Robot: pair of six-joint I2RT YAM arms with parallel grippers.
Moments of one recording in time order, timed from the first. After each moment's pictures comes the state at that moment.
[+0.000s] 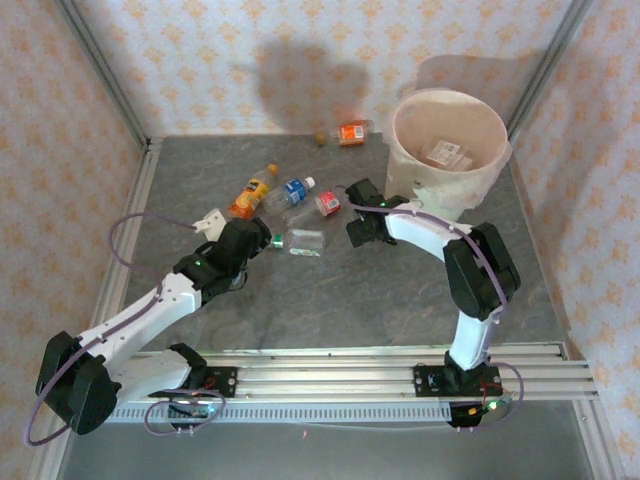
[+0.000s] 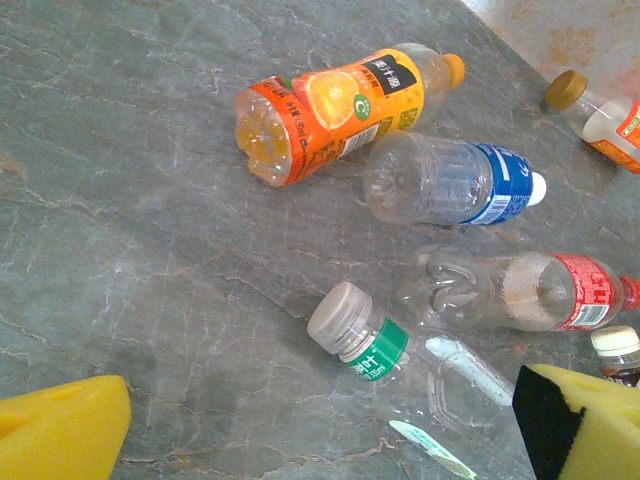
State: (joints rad) left arm -0.53 1.09 0.75 -0.47 -0.51 -1.07; right arm 0.55 1.83 1.26 -0.61 0.30 0.13
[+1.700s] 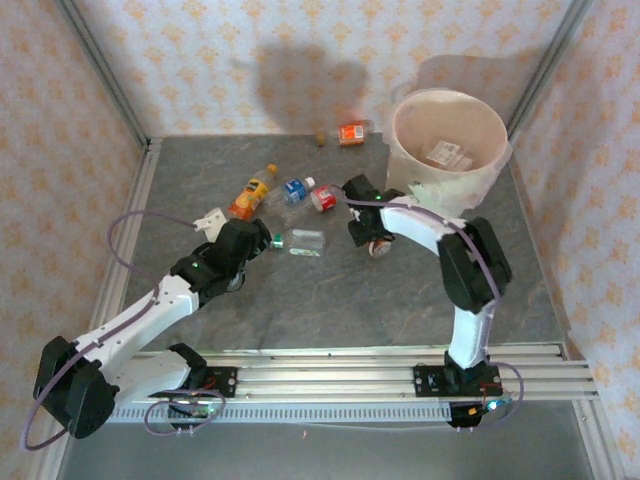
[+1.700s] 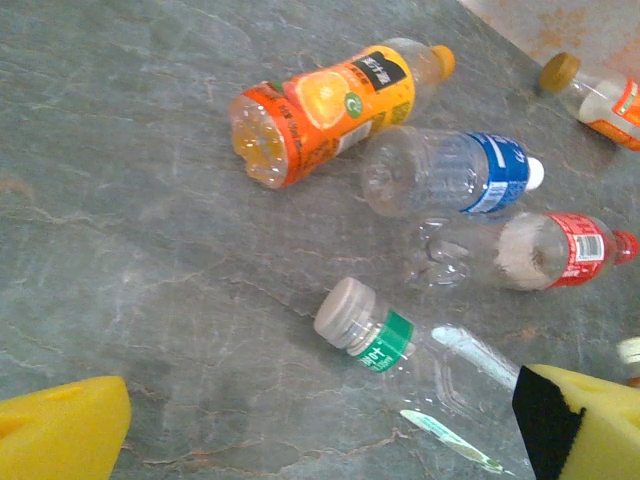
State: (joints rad) left arm -0.53 1.07 0.75 -0.47 -0.49 -0.99; right arm 0.55 1.85 1.33 -0.71 0.22 0.07
